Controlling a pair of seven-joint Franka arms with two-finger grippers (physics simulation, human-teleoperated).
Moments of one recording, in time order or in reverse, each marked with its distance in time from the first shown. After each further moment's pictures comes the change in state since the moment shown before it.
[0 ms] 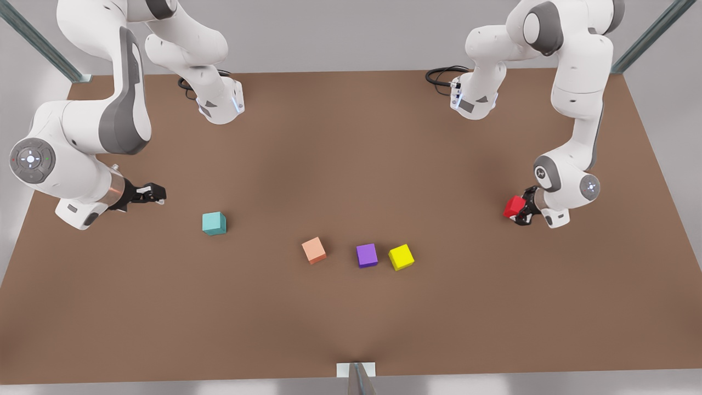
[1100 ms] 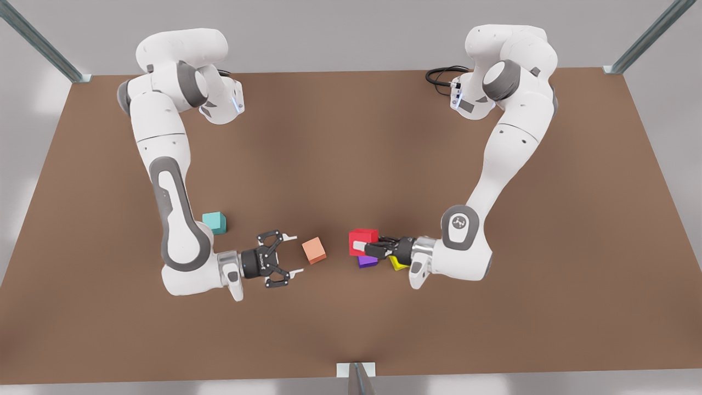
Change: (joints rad) left arm -0.074 0.606 -0.743 1.187 -0.537 -0.481 0.448; right arm 0.066 0.707 0.148 0.311 1.340 0.140 -1.612
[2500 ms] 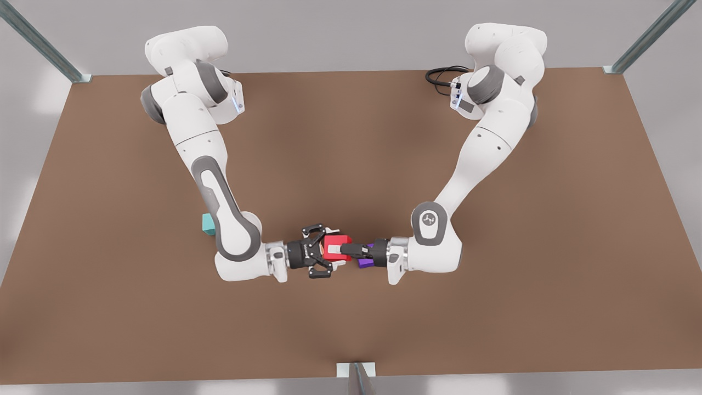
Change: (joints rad) left arm -0.114 0.090 -0.033 0.077 -0.107 0.236 0.380; right arm 0.155 0.039 0.019 -0.015 0.179 0.183 -0.436
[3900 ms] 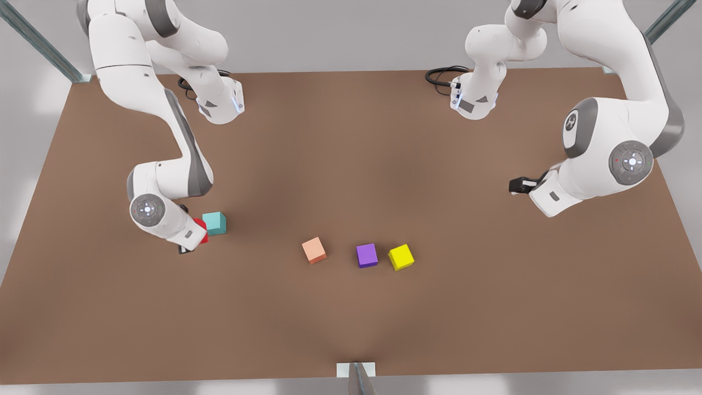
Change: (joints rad) left arm 0.122 -0.847 0.536 -0.429 0.960 -0.798 -0.122; right arm -0.267 -0.605 -0.042 -0.704 -1.687 0.236 0.668
